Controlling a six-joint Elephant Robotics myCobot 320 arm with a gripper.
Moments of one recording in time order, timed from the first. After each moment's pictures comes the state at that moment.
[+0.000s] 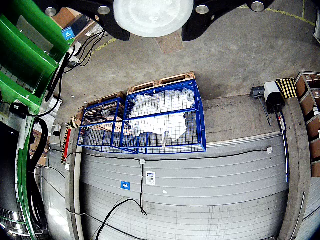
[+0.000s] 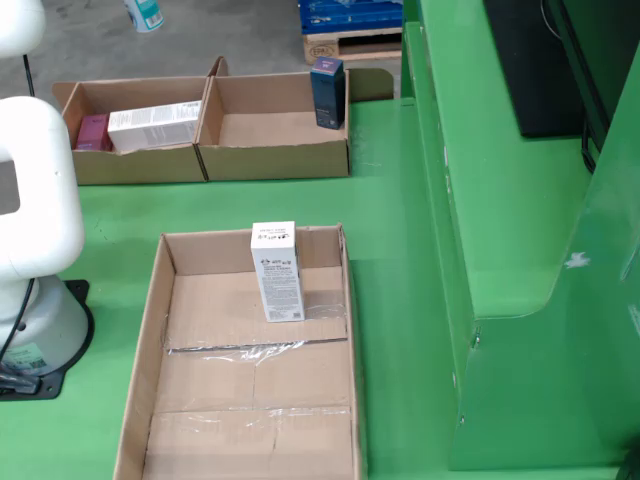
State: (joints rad) arm 1.75 -0.94 -0.03 0.50 0.96 0.22
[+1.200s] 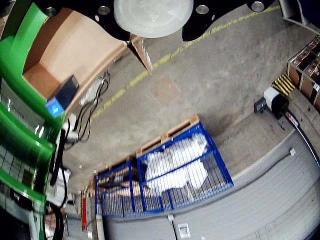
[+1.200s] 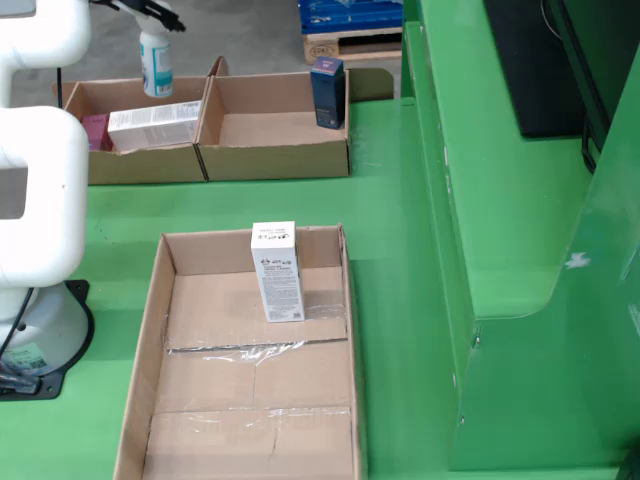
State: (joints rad) arm 1.52 -1.04 -0.03 0.24 1.24 0.56
